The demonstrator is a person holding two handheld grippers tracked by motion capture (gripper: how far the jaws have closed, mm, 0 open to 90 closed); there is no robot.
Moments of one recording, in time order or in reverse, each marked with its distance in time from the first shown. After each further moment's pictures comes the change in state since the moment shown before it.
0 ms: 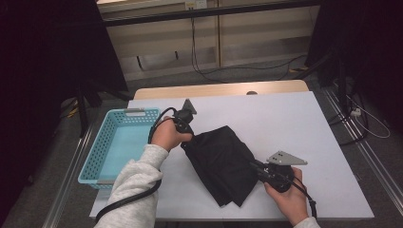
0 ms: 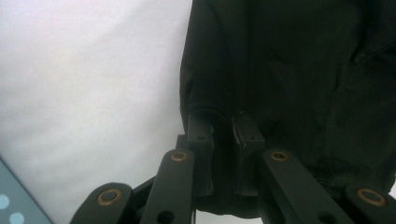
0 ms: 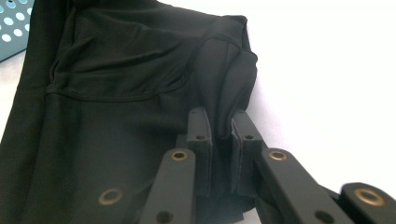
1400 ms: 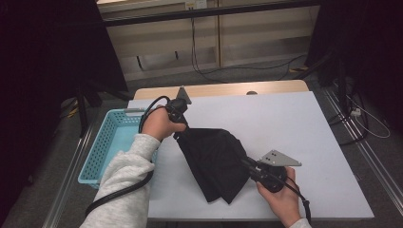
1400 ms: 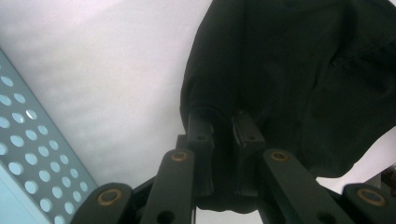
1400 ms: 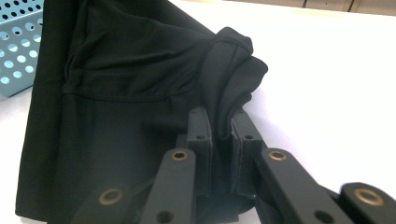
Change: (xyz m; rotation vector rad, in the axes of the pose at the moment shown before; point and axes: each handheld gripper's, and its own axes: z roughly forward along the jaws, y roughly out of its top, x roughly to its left) left arm 0.000 0.004 -0.044 0.020 0.031 0.010; right arm 0.023 0.014 0.001 -0.084 0.025 -0.024
